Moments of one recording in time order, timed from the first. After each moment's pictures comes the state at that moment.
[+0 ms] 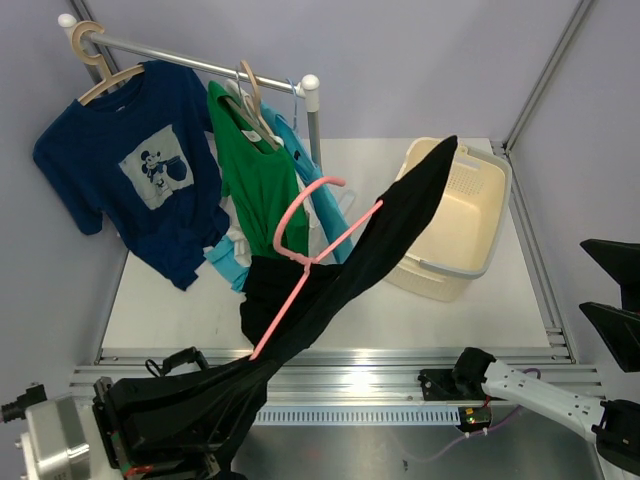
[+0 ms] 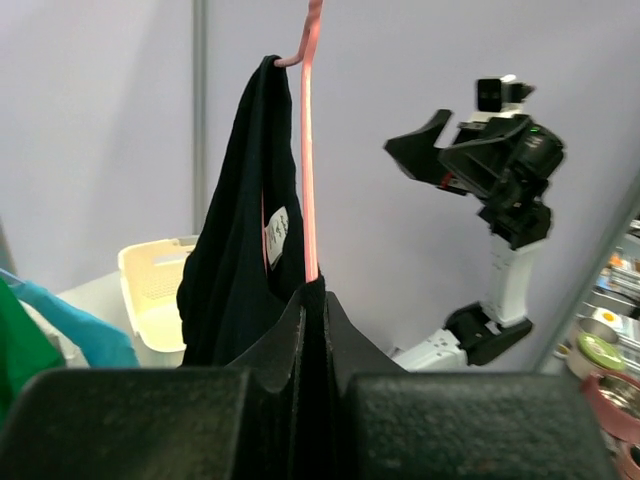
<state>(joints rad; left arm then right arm) 0.43 0.68 2.27 -0.58 1.17 -1.16 0.95 0.52 1.77 -0.69 -0.06 0.27</state>
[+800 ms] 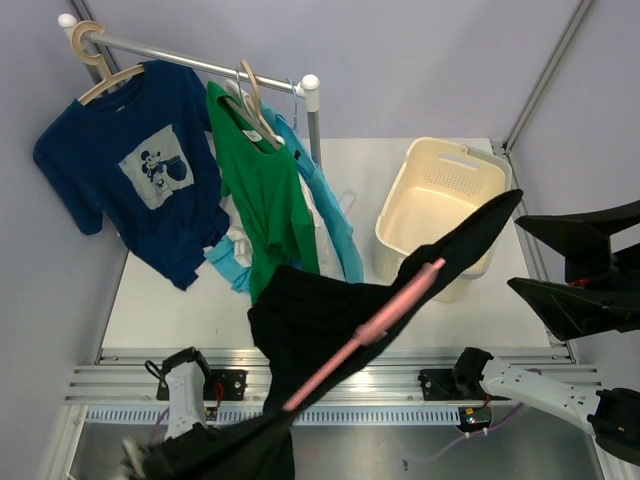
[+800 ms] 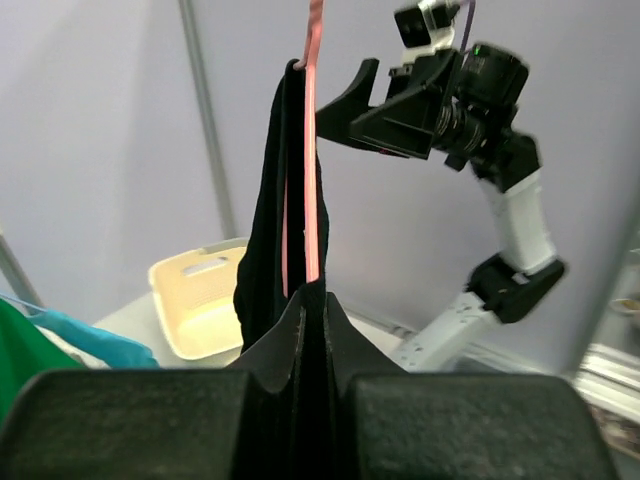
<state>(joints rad) 0.54 0.67 2.44 -0.51 1.25 -1.20 0.95 0.68 1.76 -0.65 -0.16 0.24</state>
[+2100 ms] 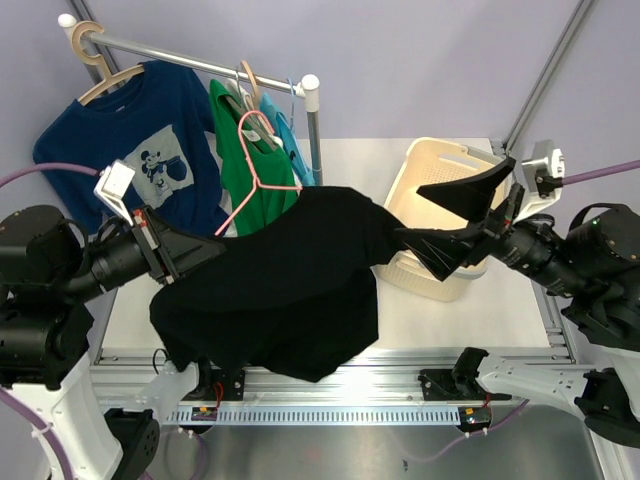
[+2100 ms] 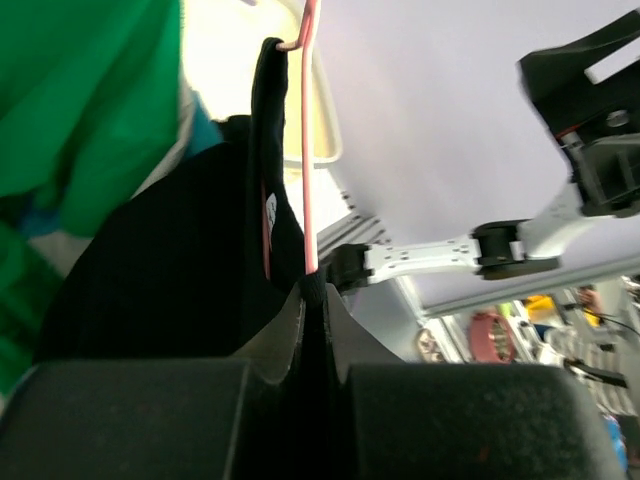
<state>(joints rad) -0.04 0.94 1.95 -1.28 0.86 -0.56 0.95 0.88 1.67 -0.56 -0.09 0.20</state>
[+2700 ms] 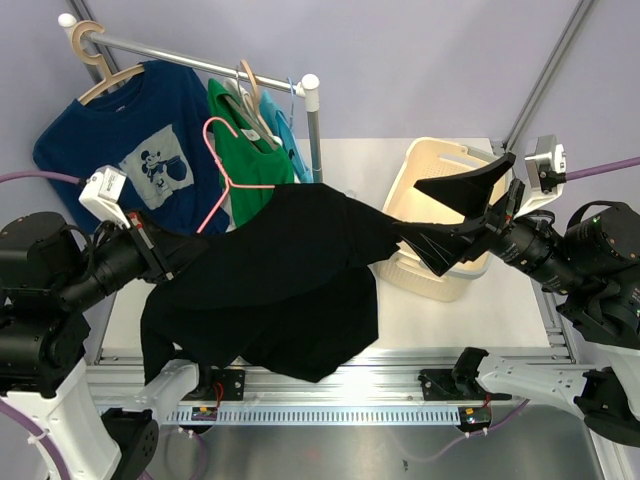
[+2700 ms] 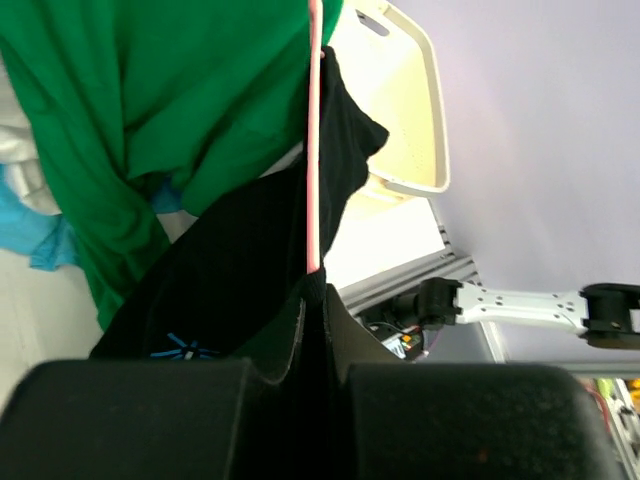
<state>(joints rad) -0.05 0.94 1.98 -1.41 0.56 -0.46 0.95 0.90 1.65 -0.49 -0.09 0.22</state>
